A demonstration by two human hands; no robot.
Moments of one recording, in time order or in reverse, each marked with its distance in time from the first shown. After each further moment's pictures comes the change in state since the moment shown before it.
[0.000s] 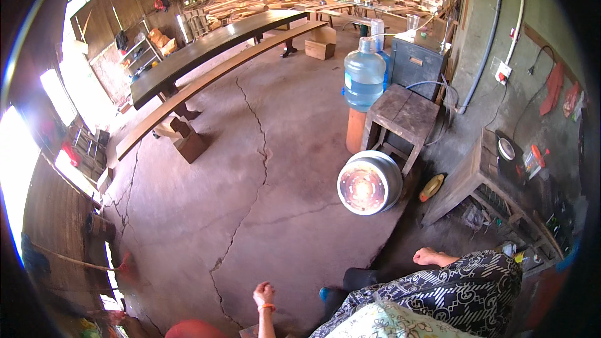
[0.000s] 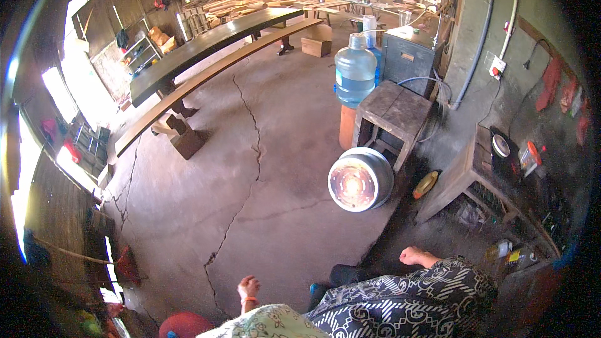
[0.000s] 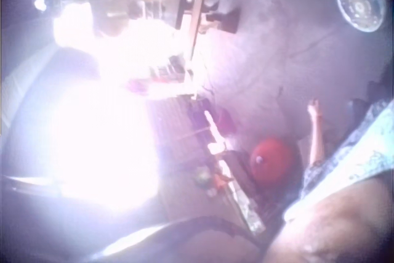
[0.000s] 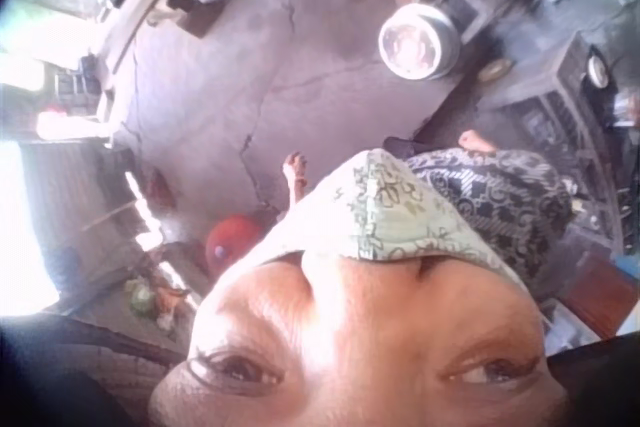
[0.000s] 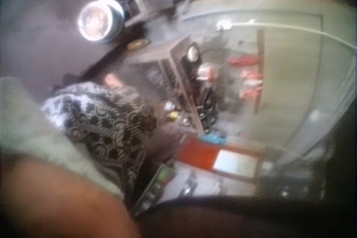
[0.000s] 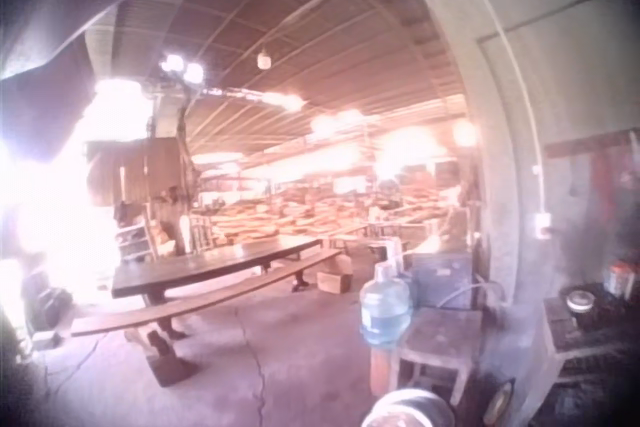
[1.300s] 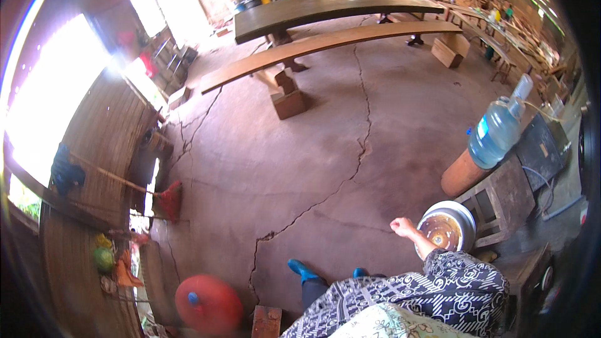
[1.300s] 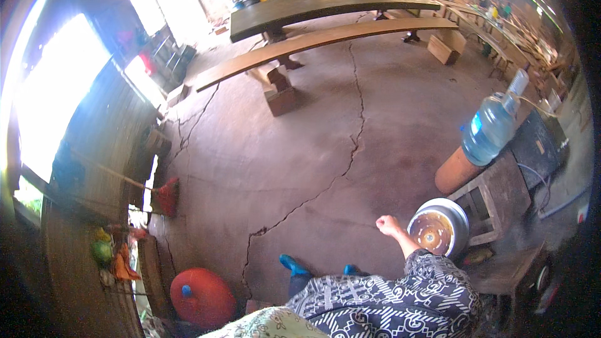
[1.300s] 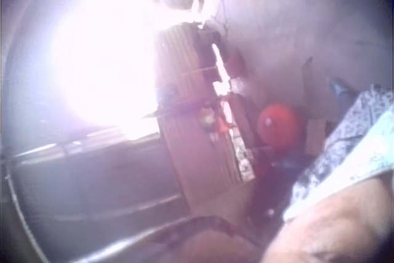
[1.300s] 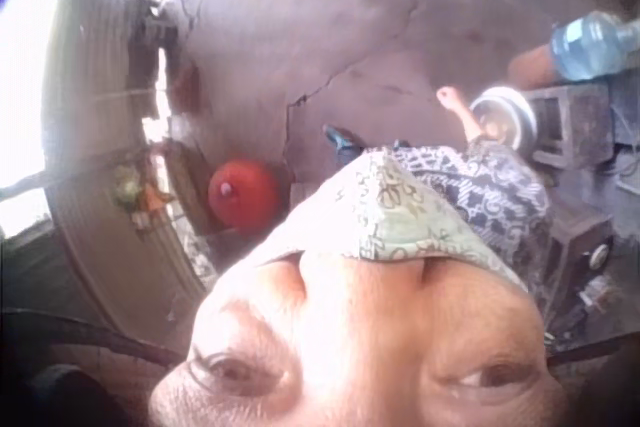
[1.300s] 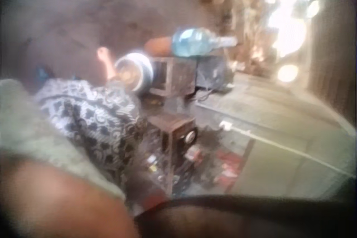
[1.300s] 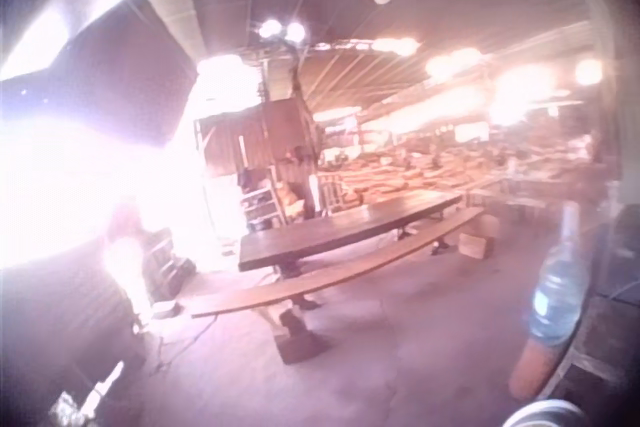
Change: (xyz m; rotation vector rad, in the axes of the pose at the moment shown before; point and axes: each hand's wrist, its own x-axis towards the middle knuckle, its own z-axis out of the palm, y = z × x) left_hand -0.036 -0.008 -0.095 0.152 0.240 -0.632; right_hand 0.231 -0.487 -0.169 0.078 0.151 -0.570
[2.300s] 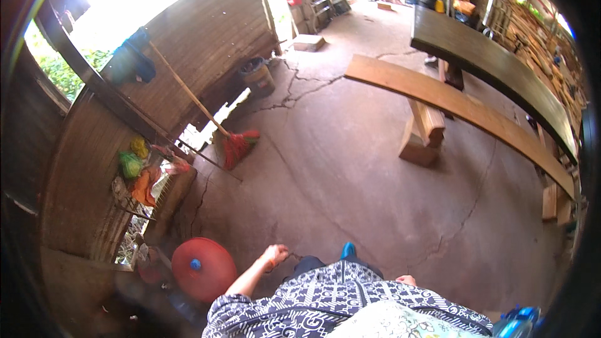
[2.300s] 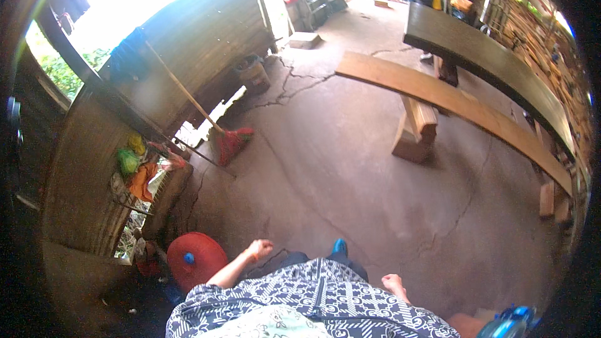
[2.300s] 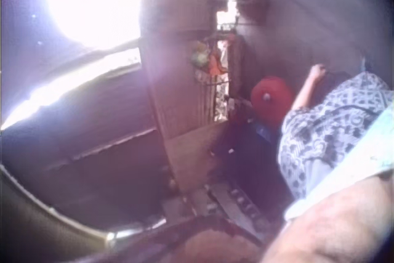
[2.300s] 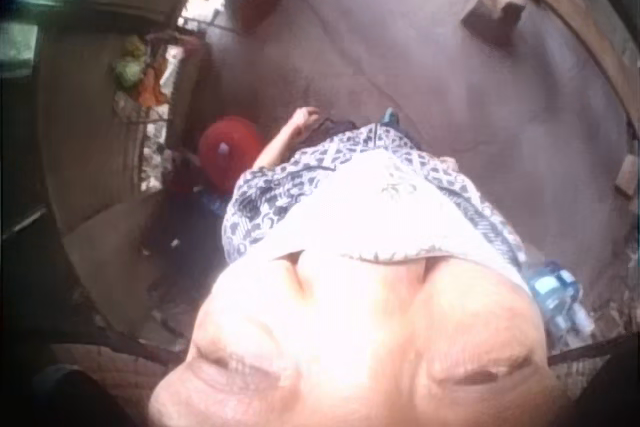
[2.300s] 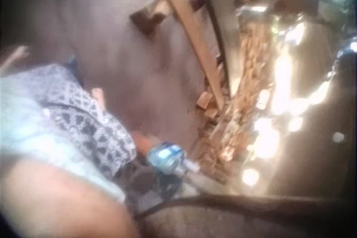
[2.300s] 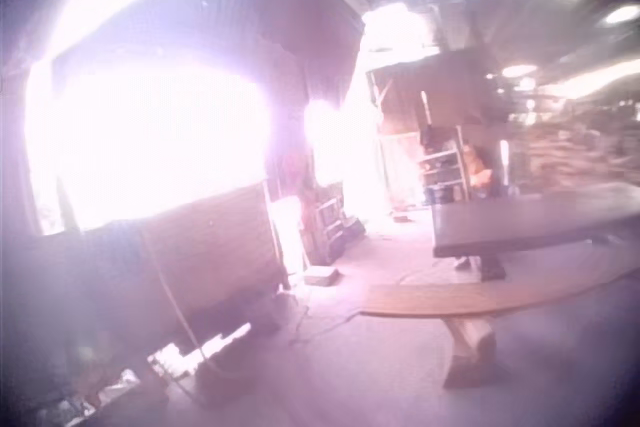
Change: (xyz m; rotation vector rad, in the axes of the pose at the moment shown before) left_hand 0.247 0.411 -0.243 0.316 0.087 0.380; right_hand 0.326 -0.297 0.077 -0.357 -0.519 0.116
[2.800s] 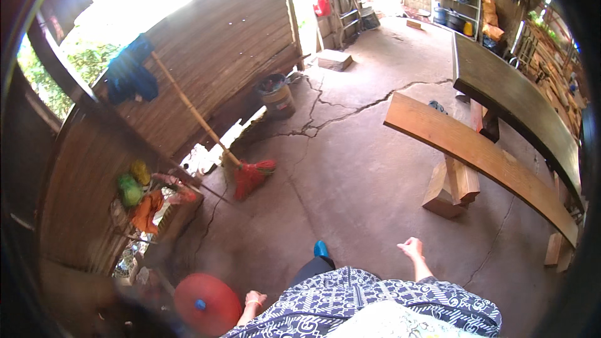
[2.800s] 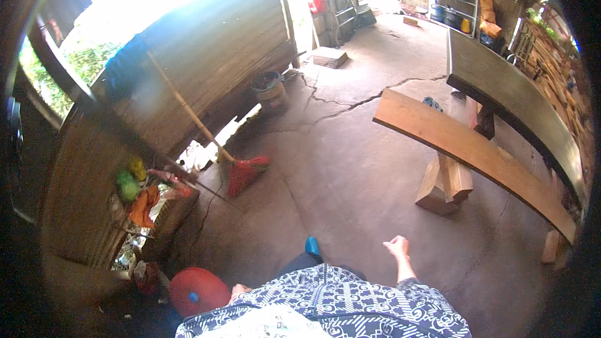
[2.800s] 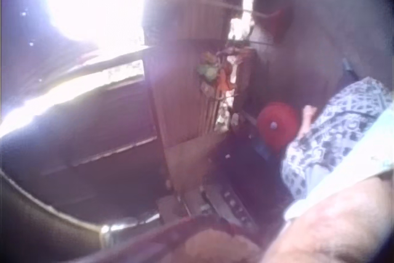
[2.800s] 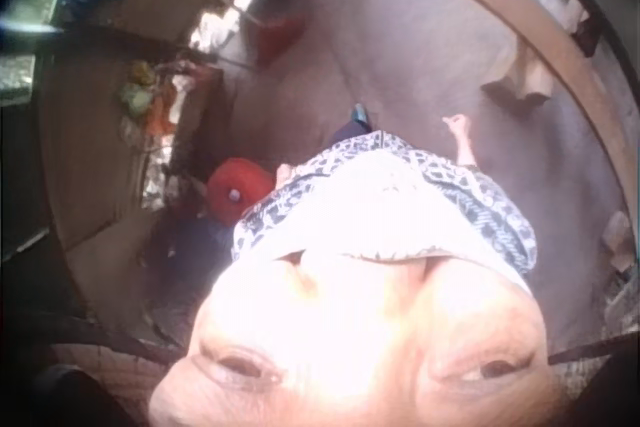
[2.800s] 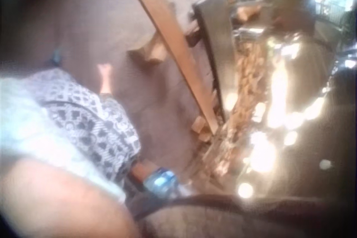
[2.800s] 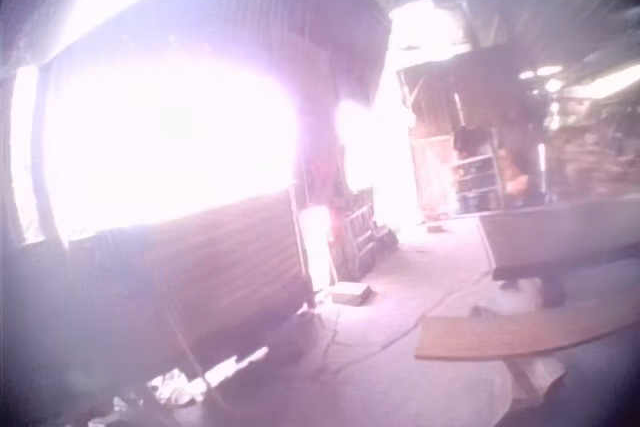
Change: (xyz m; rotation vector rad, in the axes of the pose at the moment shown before) left_hand 0.054 -0.064 -0.118 -0.236 0.214 -0.834; right_hand 0.193 -0.413 -0.150 -0.087 0.454 -0.382
